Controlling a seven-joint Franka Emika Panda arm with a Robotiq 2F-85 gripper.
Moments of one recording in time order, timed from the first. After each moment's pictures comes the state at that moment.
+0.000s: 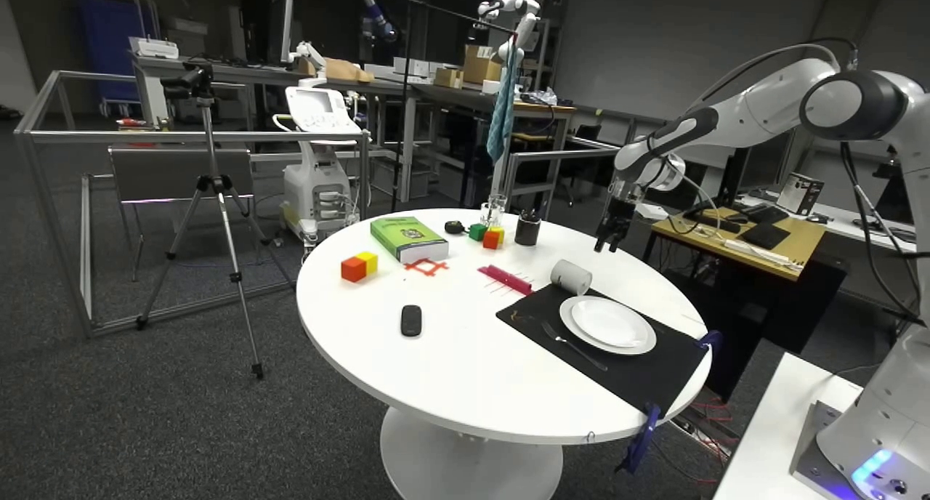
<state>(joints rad) -0.26 0.56 -0.08 -1.75 0.29 2.25 -0.47</state>
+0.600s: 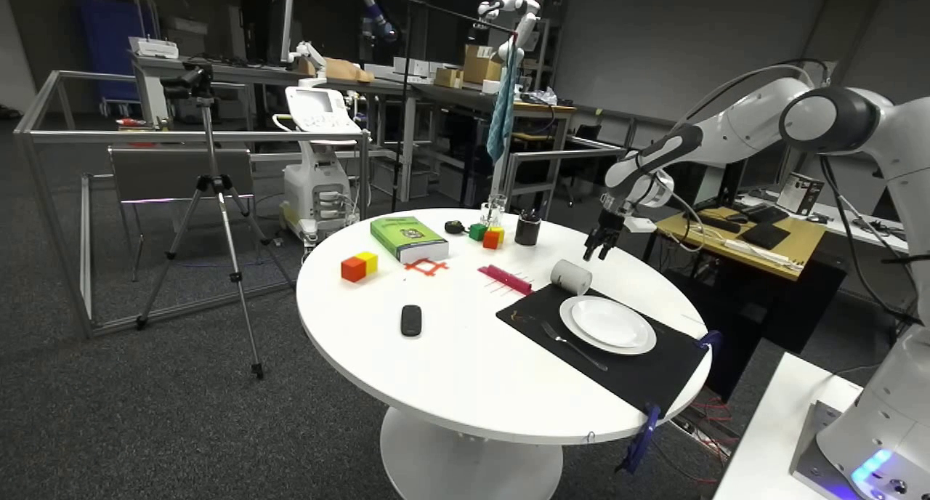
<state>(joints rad) -0.28 0.66 -0.03 -1.71 0.29 2.40 -0.47</state>
